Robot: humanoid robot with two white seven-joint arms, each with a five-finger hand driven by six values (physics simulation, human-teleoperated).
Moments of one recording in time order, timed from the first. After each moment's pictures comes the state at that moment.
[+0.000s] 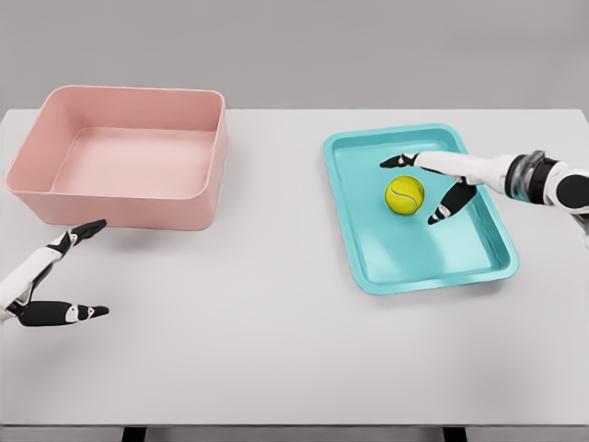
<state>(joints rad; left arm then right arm) 0.19 1.06 -0.45 -1.62 0.29 -0.61 0.15 -0.73 -0.71 0.76 -1.27 0.07 -0.16 0.61</state>
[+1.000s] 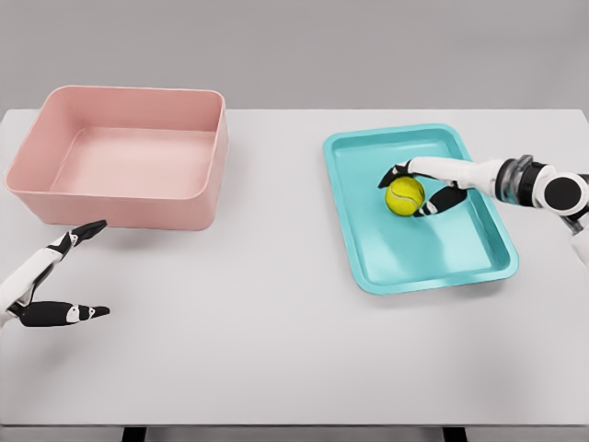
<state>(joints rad) 0.19 1.05 -0.45 -1.61 0.28 -0.61 0.15 -0.75 -0.67 0.78 -1.20 0.08 -0.20 0.61</state>
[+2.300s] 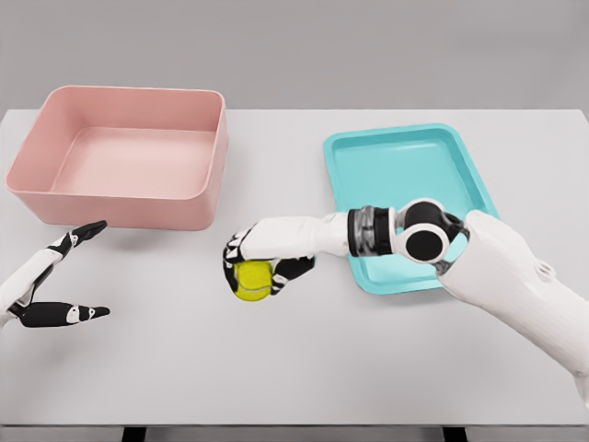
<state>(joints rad) 0.19 1.05 -0.45 -1.61 0.28 -0.61 0.15 -0.74 -0.40 0.97 -1.50 0.16 -0.37 0.61</state>
